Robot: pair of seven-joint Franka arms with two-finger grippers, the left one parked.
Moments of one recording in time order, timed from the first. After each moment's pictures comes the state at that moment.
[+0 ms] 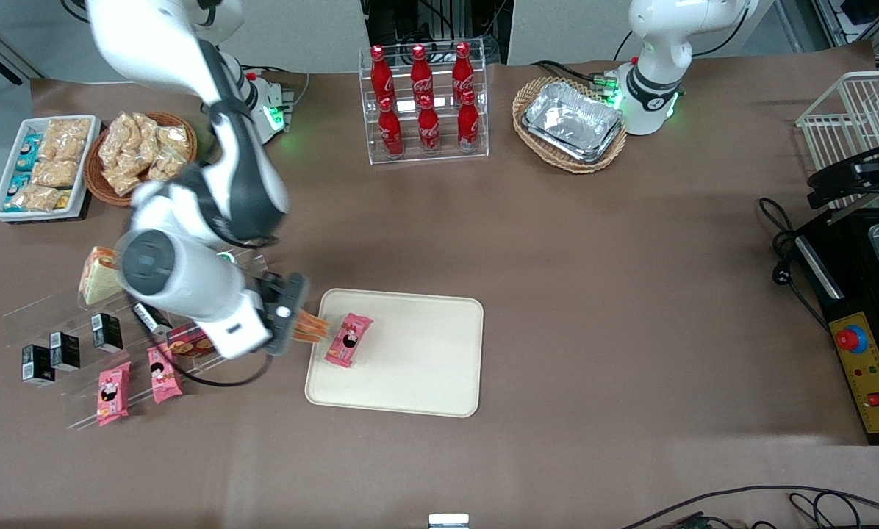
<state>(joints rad) 0.70 0.48 -0.46 -1.50 0.28 1.87 -1.08</state>
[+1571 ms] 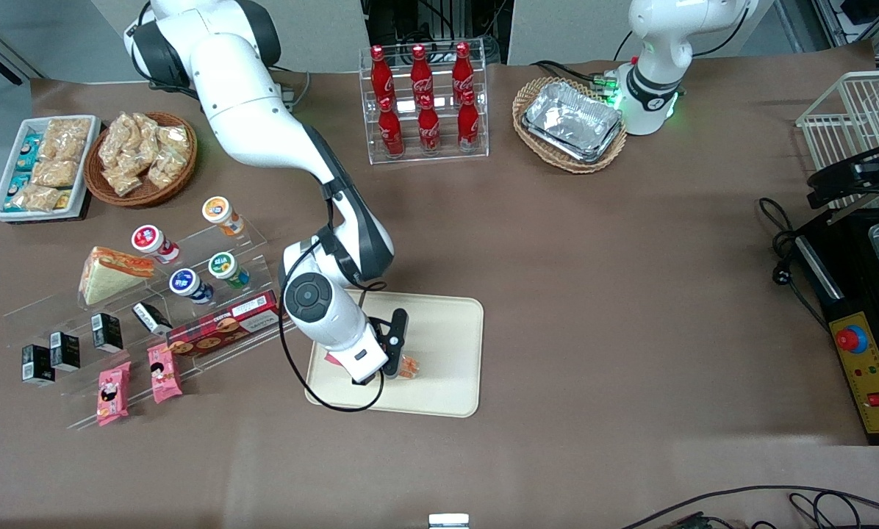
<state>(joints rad) 0.69 0.82 -0.27 -1.37 0.33 2.30 -1.09</state>
